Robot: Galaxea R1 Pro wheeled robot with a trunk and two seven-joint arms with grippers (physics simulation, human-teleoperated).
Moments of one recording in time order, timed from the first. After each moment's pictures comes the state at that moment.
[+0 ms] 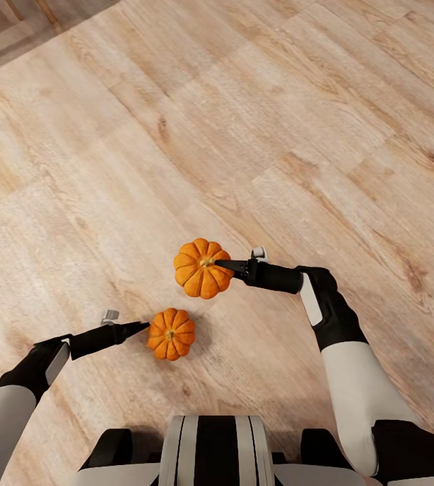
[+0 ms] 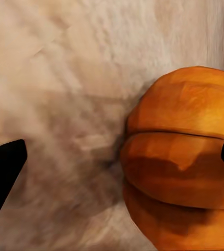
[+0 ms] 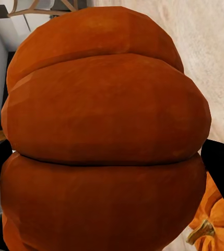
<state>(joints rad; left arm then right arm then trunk) -0.81 0.28 0.10 -0.49 0.21 0.31 -1.15 -0.94 0.08 -0.08 -1.00 -0.23 0.99 1.19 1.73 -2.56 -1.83</state>
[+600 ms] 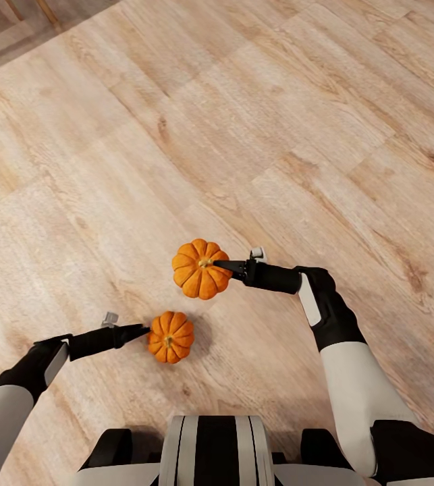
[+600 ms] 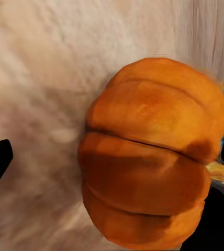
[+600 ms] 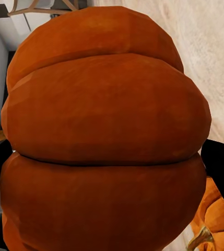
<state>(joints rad) -0.81 0.30 0.05 -0.50 0.21 0.30 -1.26 -0.94 0.09 -0.08 -1.00 -0.23 0.99 1.18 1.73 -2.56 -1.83</state>
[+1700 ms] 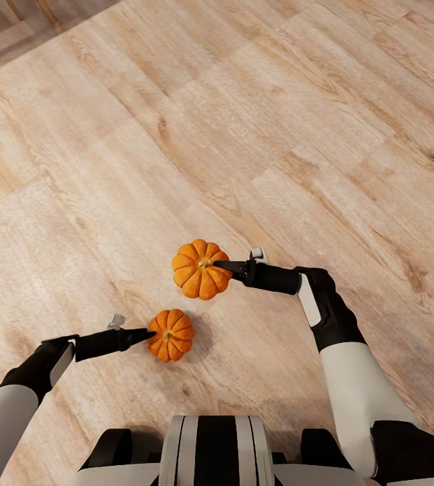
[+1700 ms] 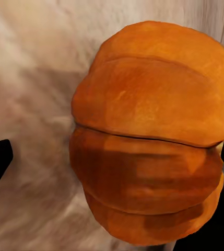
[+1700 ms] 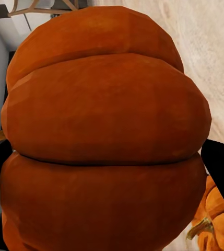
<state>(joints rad) -0.81 0.29 0.00 -0.50 0.22 0.34 -1.22 -0.94 0.09 -0.08 -1.00 -0.23 0.99 1.19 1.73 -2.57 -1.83</state>
